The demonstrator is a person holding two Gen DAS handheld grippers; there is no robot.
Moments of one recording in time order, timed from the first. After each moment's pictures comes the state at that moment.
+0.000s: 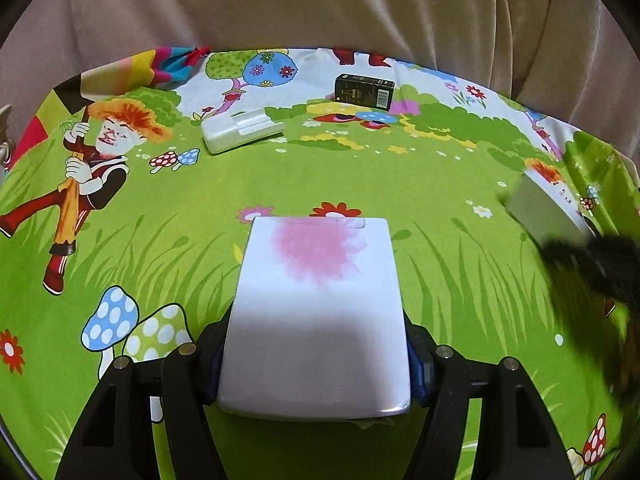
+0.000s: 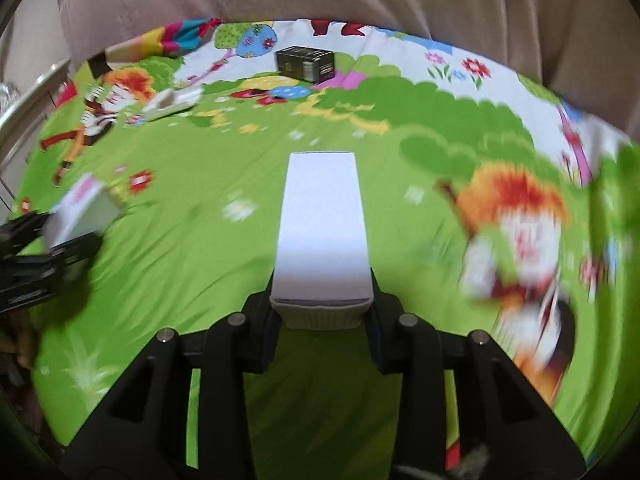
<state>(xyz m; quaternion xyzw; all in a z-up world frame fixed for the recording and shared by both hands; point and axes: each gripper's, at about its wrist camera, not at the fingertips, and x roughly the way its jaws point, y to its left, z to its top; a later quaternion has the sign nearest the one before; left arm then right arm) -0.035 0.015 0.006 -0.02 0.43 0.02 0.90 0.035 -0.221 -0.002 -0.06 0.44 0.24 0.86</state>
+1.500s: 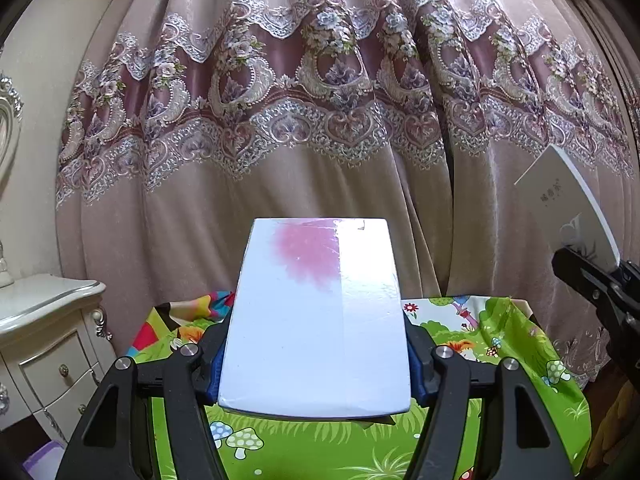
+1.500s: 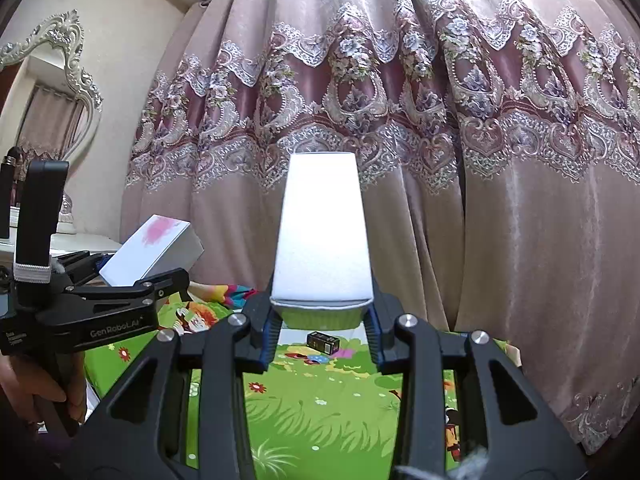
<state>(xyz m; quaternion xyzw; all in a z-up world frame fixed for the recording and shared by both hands) -0.251 -0.038 0.209 0.02 0.05 0.03 1.00 -0.260 -0.244 0.196 -0.01 -0.04 0.19 0.98</state>
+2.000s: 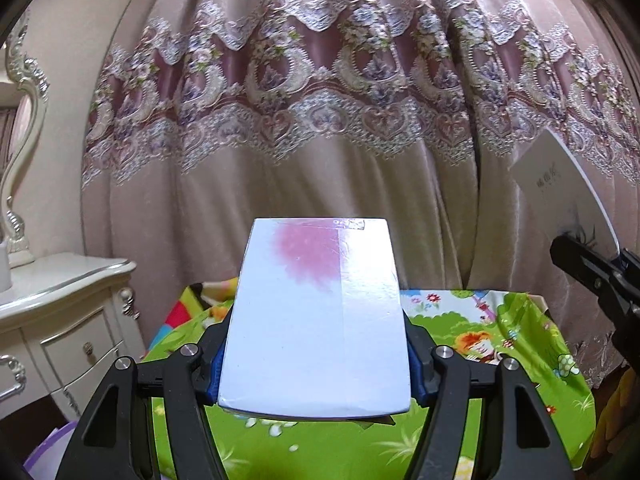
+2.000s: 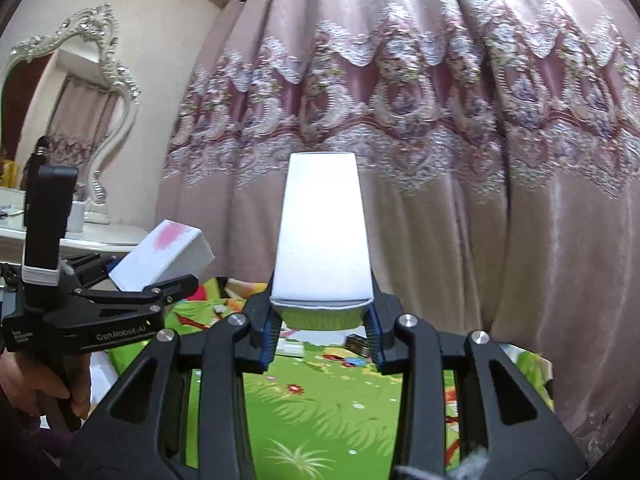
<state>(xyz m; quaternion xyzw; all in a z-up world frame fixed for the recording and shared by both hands) -0.279 0.009 0.199 0.00 0.07 0.07 1.00 -0.274 -0.202 0.203 -0.04 -0.04 0.27 0.96</state>
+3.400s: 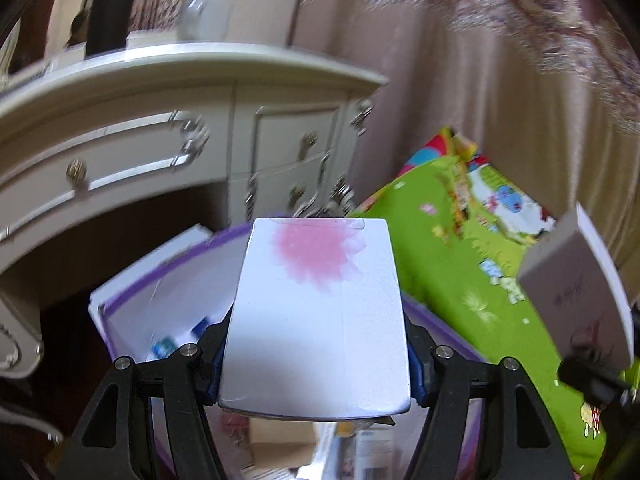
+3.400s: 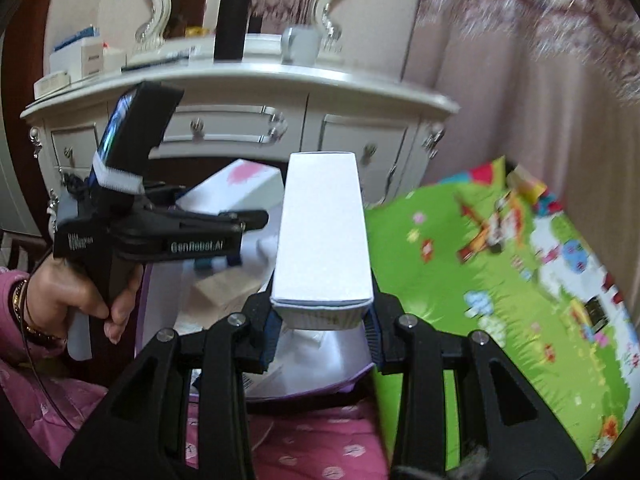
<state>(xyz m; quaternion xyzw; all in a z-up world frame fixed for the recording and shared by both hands) -0.386 0.237 0.058 -0.23 0.29 0.32 0.87 -0.306 0.057 0.104 -0.25 0.20 0.59 0.74</state>
